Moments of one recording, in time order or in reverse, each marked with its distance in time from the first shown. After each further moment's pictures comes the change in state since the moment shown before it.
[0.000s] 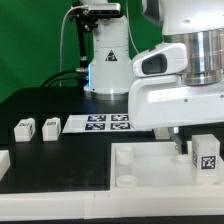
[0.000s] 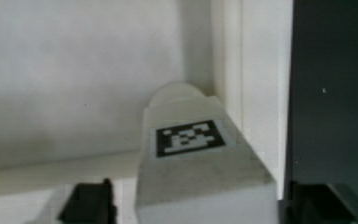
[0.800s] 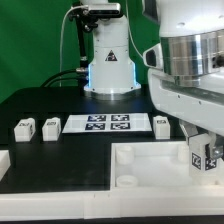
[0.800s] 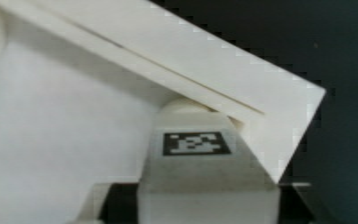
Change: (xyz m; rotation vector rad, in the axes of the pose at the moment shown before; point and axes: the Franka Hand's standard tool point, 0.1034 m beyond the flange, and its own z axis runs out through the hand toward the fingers) arm 0.000 -0.001 0.000 0.020 -0.060 1.215
